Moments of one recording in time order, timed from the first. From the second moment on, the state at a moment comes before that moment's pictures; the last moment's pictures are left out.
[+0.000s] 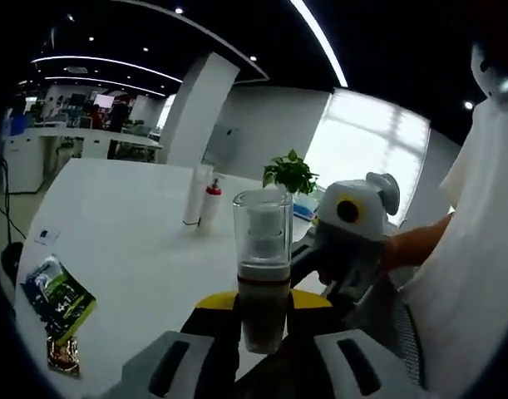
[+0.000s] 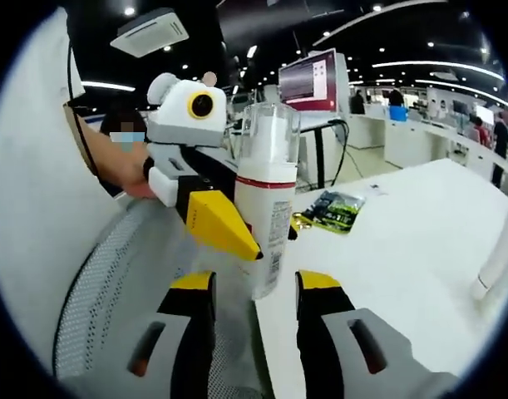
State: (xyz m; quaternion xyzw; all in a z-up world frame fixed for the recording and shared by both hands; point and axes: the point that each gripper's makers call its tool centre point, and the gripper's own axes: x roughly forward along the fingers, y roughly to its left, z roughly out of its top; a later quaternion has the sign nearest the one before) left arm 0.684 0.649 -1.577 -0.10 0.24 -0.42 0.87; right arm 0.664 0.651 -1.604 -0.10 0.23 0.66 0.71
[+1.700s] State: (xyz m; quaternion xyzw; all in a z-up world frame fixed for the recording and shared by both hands) left arm 0.680 0.687 -1.576 -0.01 0.22 -0.46 0.86; right arm 0.667 0.694 -1.529 0.01 0.23 0.60 0.76
